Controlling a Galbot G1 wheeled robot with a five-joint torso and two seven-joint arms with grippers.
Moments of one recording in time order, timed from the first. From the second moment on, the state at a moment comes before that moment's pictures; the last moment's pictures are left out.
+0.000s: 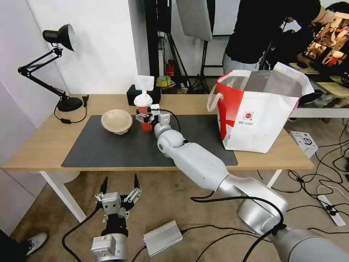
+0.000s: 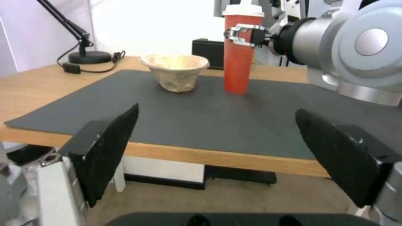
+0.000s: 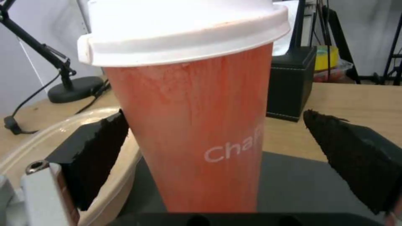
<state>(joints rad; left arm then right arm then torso) 1.78 -1.42 -0.29 -2.27 0.02 -0.06 -0.38 -0.18 1.57 -0.44 0.91 0.81 0.01 0.25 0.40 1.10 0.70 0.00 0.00</state>
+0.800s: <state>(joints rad) 1.77 -1.41 -0.28 -2.27 0.02 -0.06 -0.38 -0.18 1.57 -0.45 0.91 0.89 0.03 0.16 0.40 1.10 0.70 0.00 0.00</state>
